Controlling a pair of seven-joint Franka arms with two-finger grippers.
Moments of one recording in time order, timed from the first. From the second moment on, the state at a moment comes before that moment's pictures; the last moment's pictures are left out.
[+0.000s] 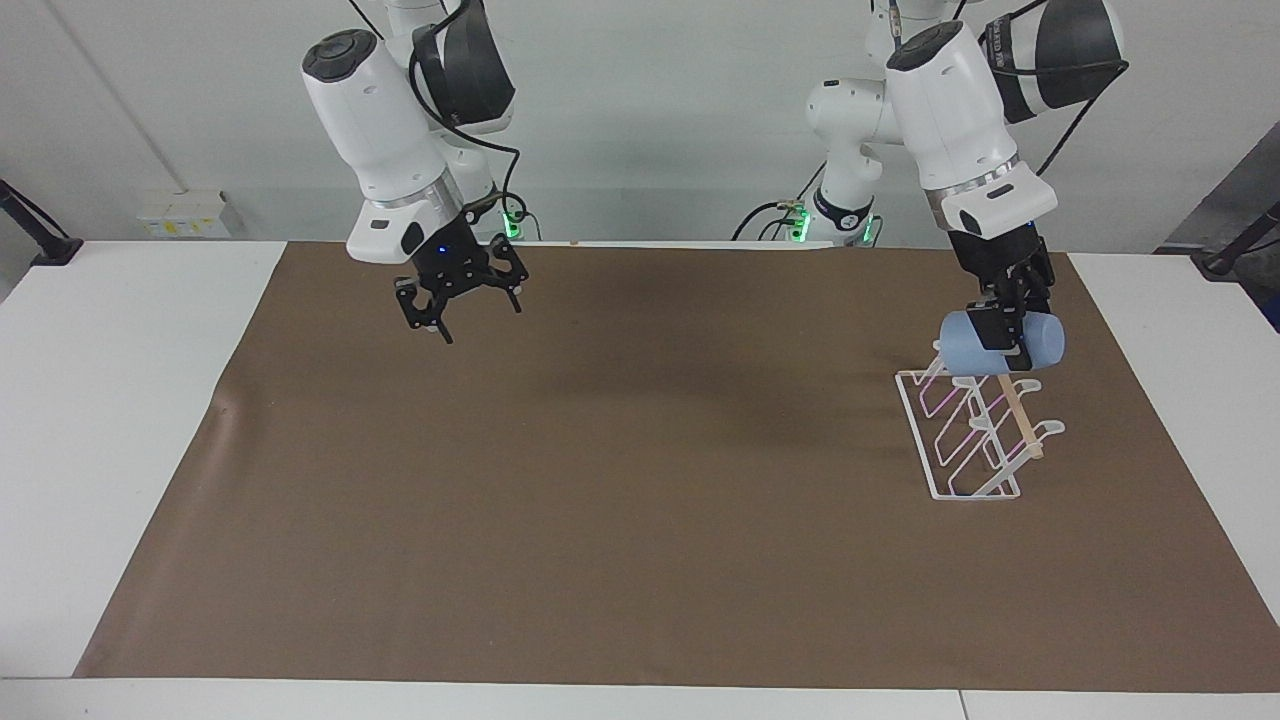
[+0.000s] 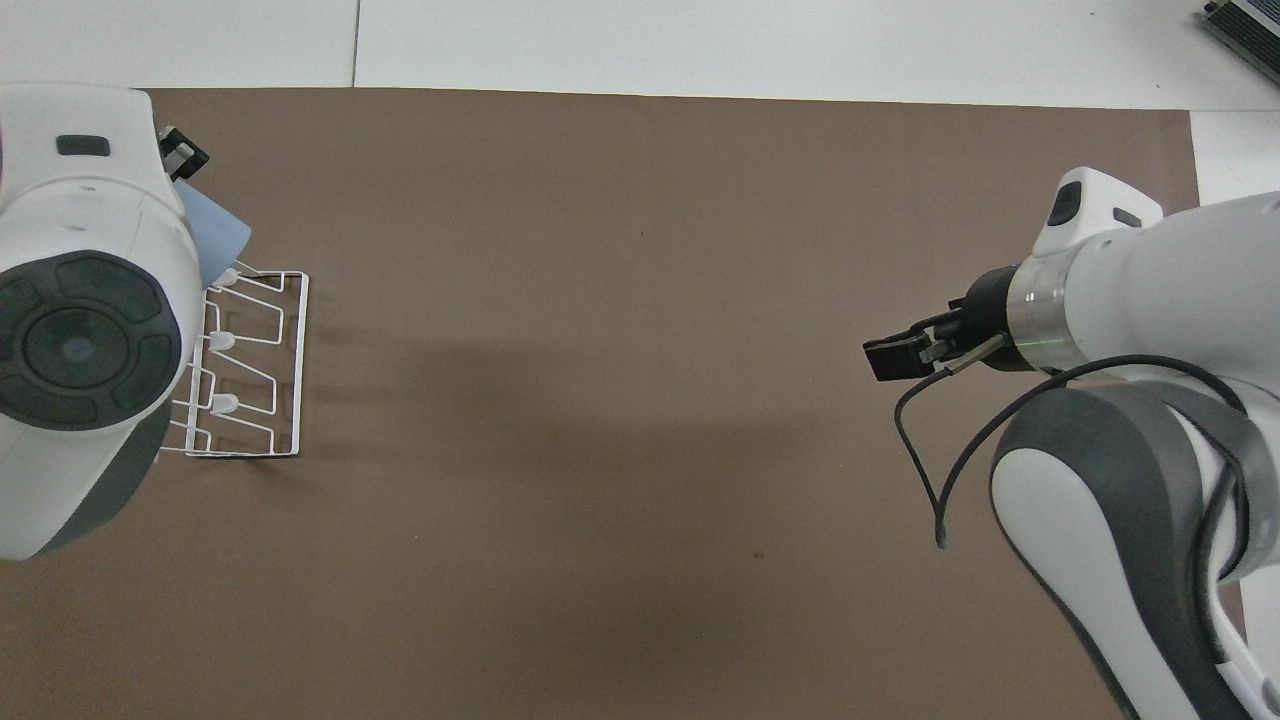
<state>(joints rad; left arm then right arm) -0.21 -0.04 -0.08 -1.82 0.82 2.09 -1.37 -0.03 -0.05 0.19 -1.88 0.14 1.94 -0.28</state>
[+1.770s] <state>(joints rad) -0.13 0.03 -0.08 -2.05 1.19 2.30 -1.50 -0.16 -0.12 0.11 -1.80 0.04 1.77 0.05</state>
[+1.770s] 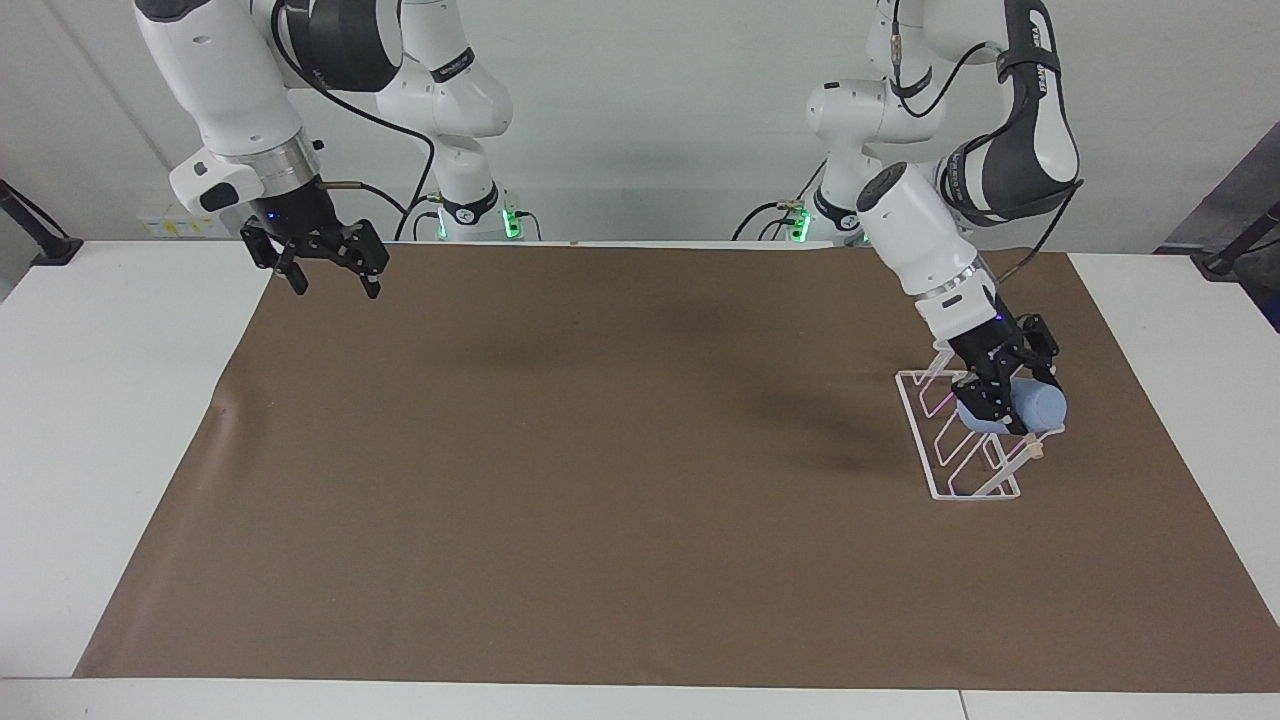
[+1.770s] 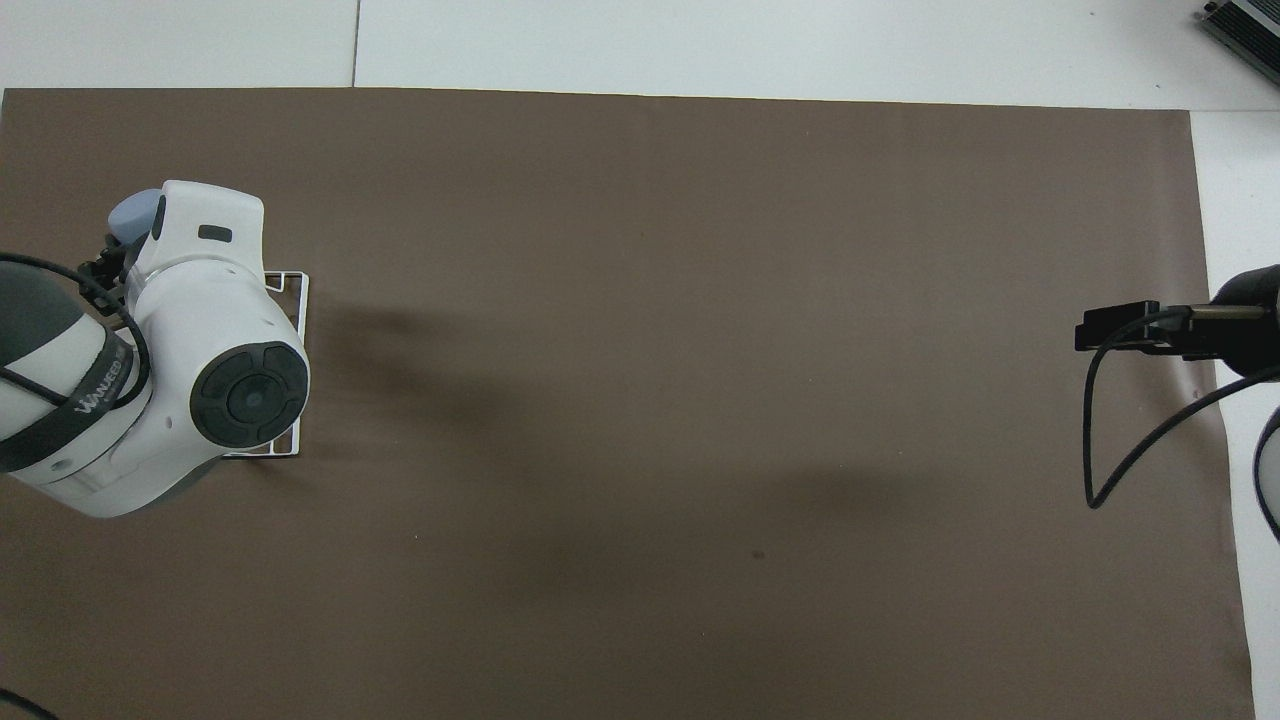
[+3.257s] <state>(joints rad) -0.11 0.03 -0.08 -2.10 1.26 2.39 -1.63 -0.16 -0.22 0.10 -1.80 0.04 1.68 0.05</state>
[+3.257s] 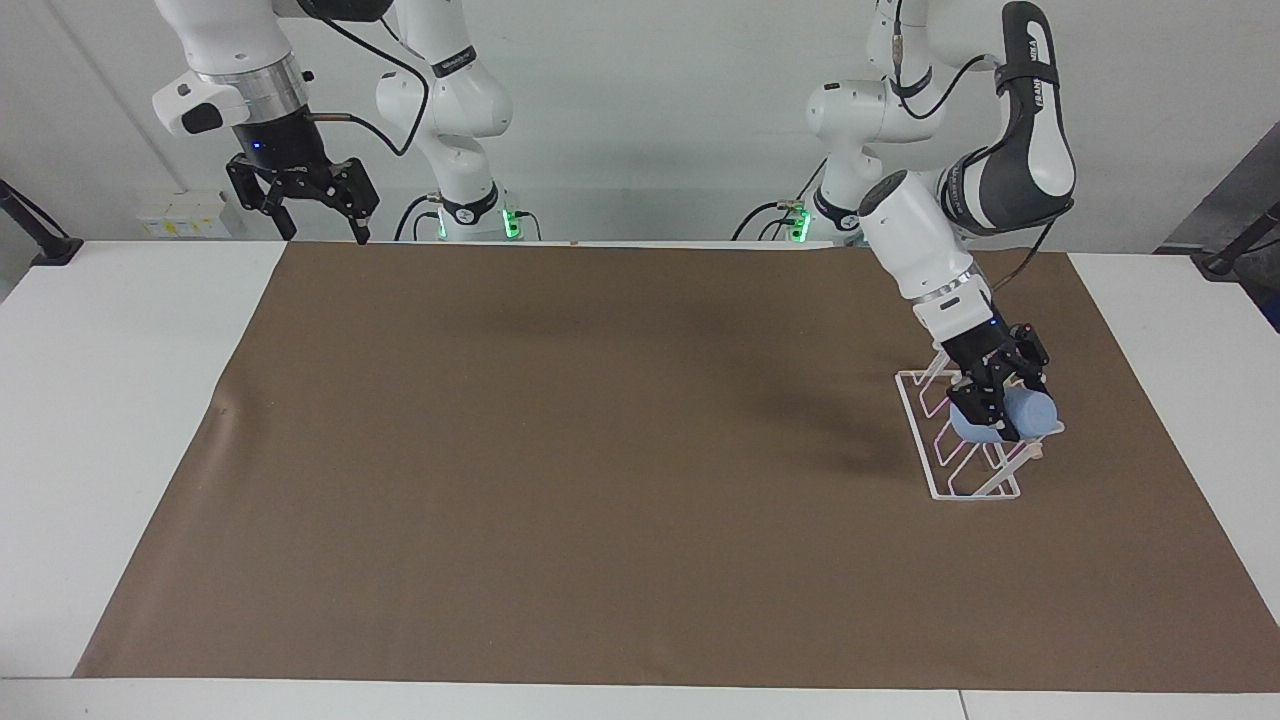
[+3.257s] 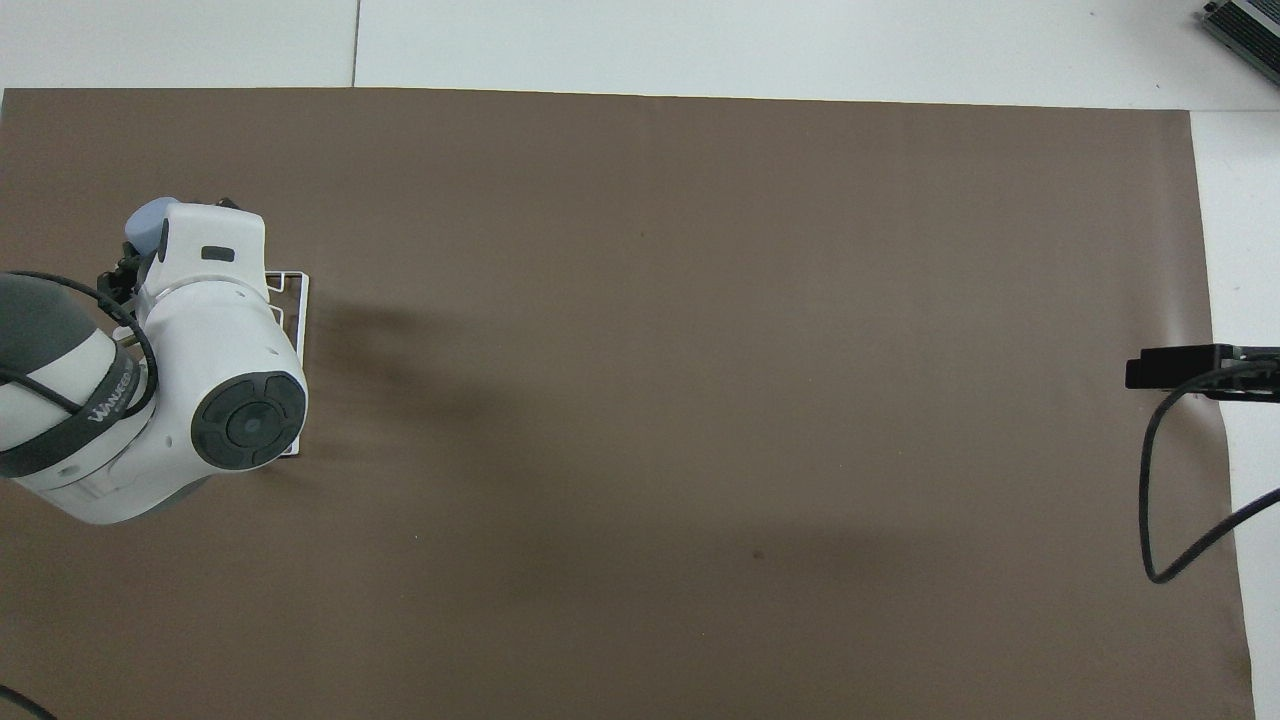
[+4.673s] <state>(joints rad) -0.11 0.08 -0.11 -1.92 0.77 2.49 -1.63 -0.16 -0.22 0.10 -1.80 0.04 1.68 0.05</state>
